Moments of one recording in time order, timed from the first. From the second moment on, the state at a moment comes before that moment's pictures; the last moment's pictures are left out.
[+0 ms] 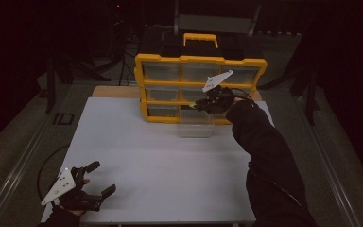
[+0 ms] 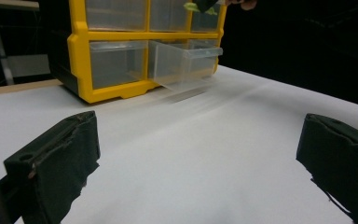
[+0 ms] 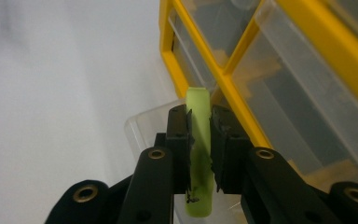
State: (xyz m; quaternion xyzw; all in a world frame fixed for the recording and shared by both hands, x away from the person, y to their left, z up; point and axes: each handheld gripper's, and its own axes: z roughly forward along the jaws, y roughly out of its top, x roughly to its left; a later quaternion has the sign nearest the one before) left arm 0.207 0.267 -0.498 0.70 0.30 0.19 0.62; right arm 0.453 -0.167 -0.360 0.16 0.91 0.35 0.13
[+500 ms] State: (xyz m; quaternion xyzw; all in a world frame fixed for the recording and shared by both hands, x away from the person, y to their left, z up) left arm 0.207 0.266 -0.499 0.70 0.30 0.19 0.62; right arm 0.463 -0.164 -0.383 0.19 0.91 0.34 0.12
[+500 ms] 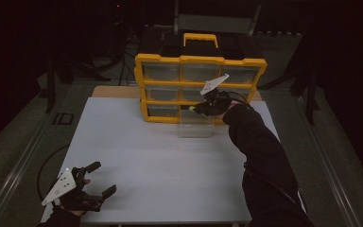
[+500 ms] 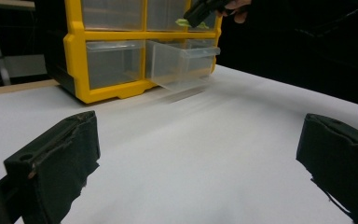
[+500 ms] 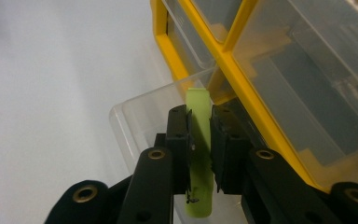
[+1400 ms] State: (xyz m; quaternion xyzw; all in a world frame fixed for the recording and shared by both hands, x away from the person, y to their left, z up) left arm 0.207 0.264 -0.499 0.70 0.30 0.19 0.62; right arm 0.456 -0.166 -0.391 0.22 0.90 0.36 0.08
